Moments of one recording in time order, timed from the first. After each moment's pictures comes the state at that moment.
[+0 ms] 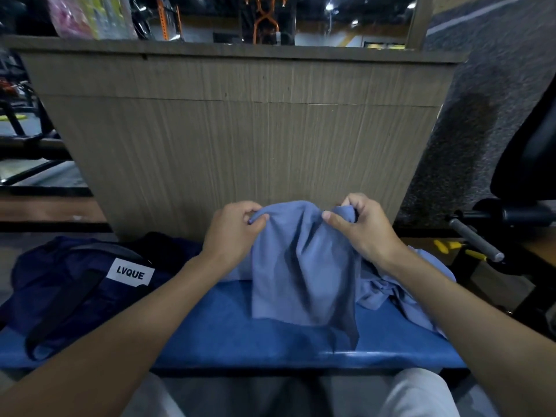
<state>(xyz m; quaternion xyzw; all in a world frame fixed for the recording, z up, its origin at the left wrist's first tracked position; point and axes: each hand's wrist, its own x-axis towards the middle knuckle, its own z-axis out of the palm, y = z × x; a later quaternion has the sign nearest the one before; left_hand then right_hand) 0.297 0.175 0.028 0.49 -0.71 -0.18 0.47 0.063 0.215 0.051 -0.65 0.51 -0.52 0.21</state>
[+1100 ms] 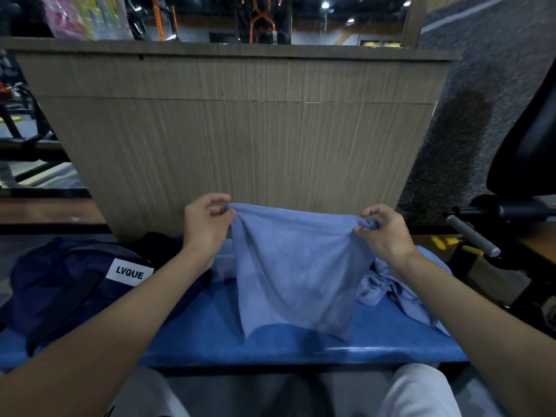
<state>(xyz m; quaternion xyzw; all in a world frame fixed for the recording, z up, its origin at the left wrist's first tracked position) 0.320 0.164 0.026 0.52 -0.51 -0.34 0.60 0.020 0.205 0.018 -0.52 0.64 -0.52 0.21</state>
